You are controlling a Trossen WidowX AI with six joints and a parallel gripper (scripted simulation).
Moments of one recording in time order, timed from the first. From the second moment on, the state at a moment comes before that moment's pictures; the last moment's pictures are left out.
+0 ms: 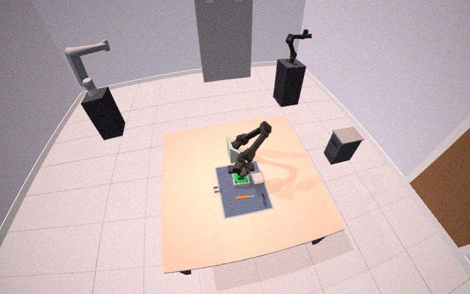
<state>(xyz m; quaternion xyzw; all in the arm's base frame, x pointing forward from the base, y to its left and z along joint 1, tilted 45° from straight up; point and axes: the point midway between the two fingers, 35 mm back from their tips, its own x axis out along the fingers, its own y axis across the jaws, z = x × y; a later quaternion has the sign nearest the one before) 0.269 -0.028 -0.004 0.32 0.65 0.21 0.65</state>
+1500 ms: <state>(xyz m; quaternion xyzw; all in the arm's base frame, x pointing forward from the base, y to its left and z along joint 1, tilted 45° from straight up) 0.269 -0.031 0.003 0.30 0.67 0.20 0.65</state>
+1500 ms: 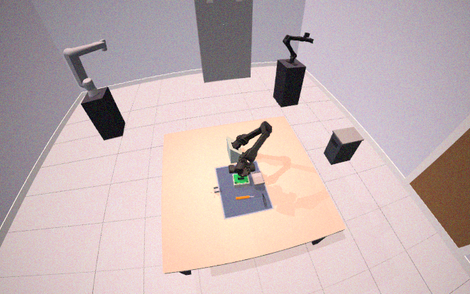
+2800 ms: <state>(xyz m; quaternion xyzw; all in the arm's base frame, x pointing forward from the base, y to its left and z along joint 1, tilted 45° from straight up) 0.266 -0.043 0.004 0.36 0.63 0.26 0.63</state>
